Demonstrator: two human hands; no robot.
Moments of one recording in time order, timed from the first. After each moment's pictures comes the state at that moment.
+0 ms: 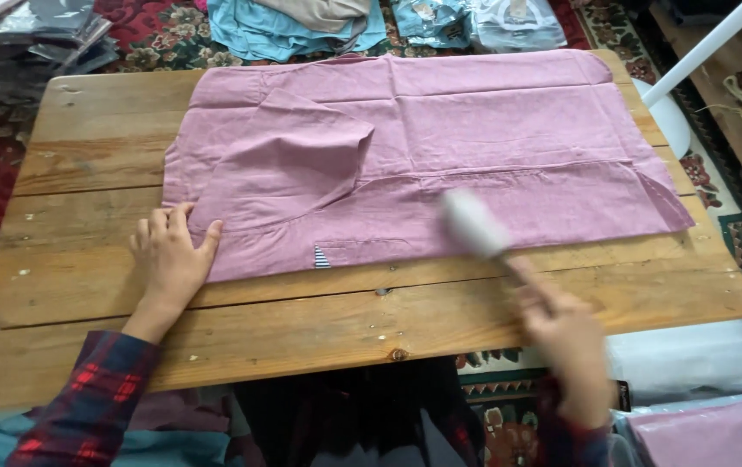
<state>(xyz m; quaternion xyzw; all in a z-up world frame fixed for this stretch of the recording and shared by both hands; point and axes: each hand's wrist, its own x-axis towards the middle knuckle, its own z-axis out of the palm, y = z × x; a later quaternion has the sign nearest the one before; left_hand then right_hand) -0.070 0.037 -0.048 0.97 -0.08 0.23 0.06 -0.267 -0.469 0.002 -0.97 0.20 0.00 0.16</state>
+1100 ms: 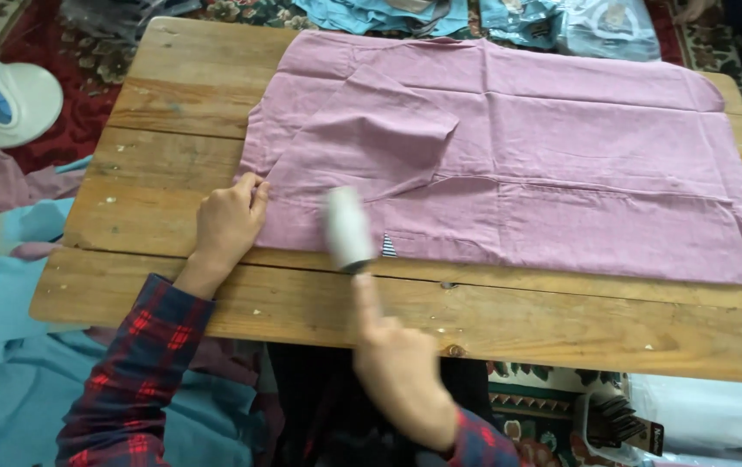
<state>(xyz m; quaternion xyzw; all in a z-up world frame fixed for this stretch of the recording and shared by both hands) -0.090 0.055 -0.023 0.97 -0.04 0.18 0.14 -0.261 -0.201 0.008 -0.99 -0.12 -0.10 -0.02</state>
